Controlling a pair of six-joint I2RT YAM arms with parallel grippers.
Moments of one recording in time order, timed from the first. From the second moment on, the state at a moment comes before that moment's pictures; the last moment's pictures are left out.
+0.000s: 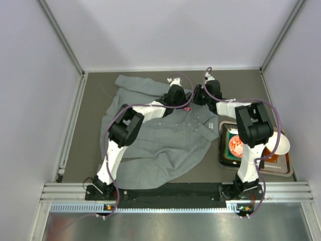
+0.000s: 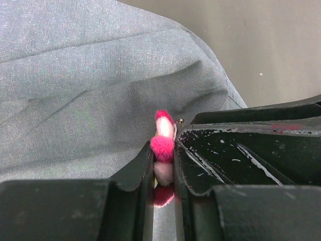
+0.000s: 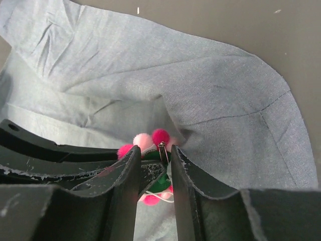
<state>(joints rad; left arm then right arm) -0.66 2.29 1.65 0.10 -0.07 -0.66 0.28 1.98 1.18 0.28 -0.26 0.54</state>
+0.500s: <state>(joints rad) -0.66 2.23 1.52 0.18 -0.07 -0.66 0.30 1.99 1.20 0.23 -0.20 0.51</state>
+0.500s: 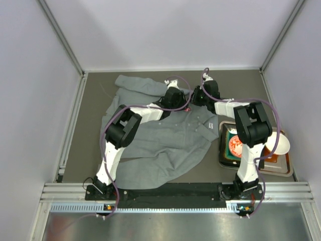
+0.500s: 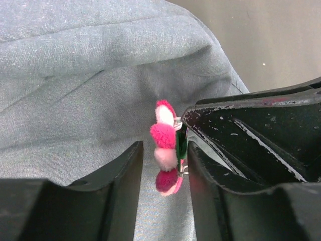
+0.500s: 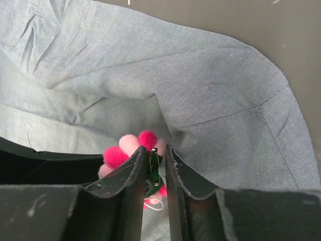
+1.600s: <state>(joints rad) -0.64 2.18 1.46 0.22 0.02 -0.66 0.30 1.99 1.20 0.24 -0.26 0.55</state>
